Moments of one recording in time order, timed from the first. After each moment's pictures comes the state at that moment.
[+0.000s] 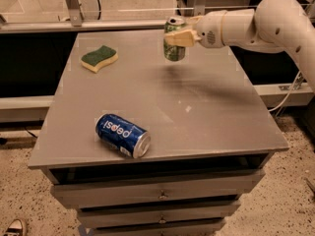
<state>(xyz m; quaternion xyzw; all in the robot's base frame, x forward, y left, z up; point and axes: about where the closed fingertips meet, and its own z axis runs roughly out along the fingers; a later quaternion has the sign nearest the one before) 0.721 -0.079 0.950 -0.41 0.69 0.25 0.55</state>
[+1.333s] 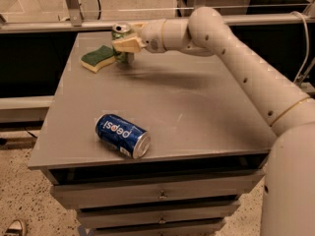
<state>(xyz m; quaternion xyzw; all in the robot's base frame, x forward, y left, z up) 0.753 0.080 0.920 -0.47 0.61 0.31 0.55</state>
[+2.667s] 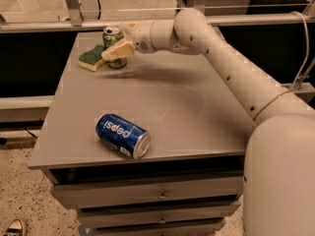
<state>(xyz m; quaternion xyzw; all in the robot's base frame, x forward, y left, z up) 0.777 0.109 0.903 -0.50 0.61 0.28 0.55</state>
